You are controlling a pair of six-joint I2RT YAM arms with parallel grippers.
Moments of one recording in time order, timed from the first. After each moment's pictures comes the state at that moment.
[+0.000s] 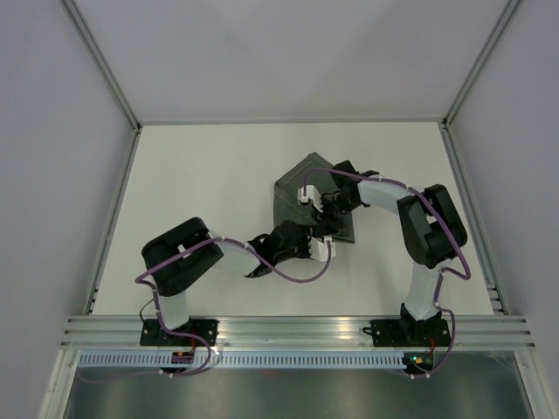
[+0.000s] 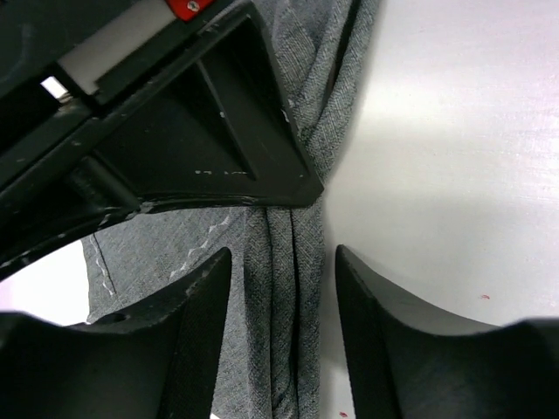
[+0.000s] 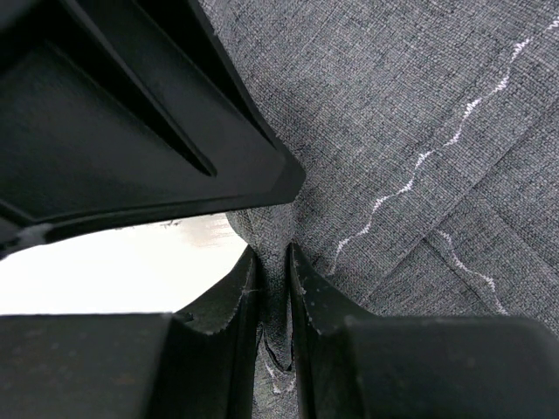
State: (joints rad) left arm -0.99 1.83 0.73 0.62 -0.05 0.79; right arm 0.40 1.92 1.19 -0.65 -0.69 -0.95
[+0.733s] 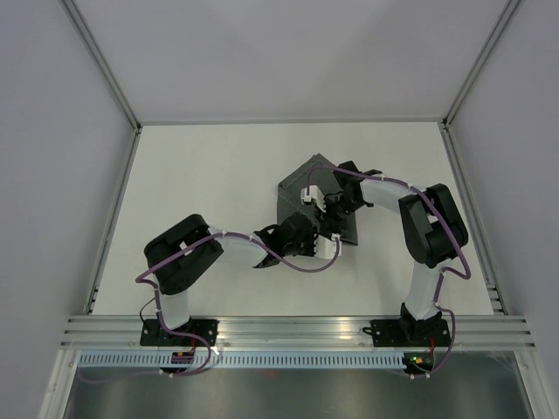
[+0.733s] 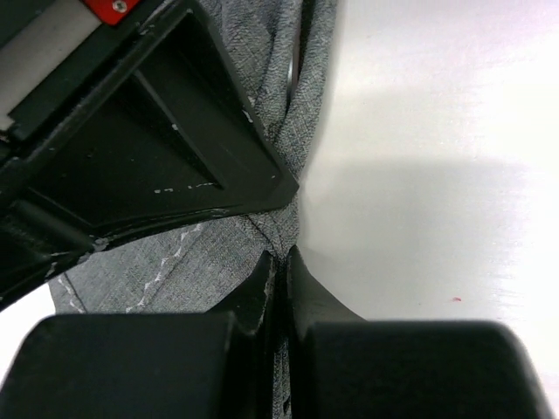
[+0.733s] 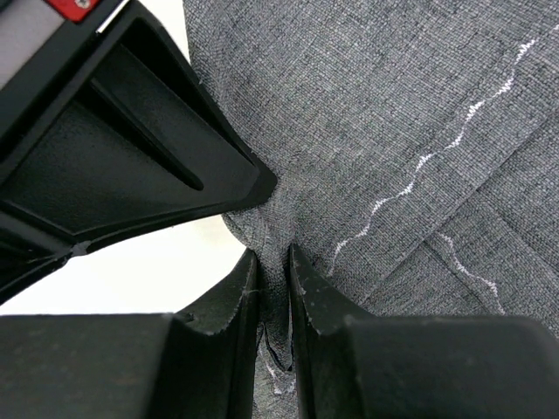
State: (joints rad) left arm -0.98 1.85 0.87 0.34 0.02 0.81; right arm 0.38 1.93 1.21 -0.70 -0.71 -0.96
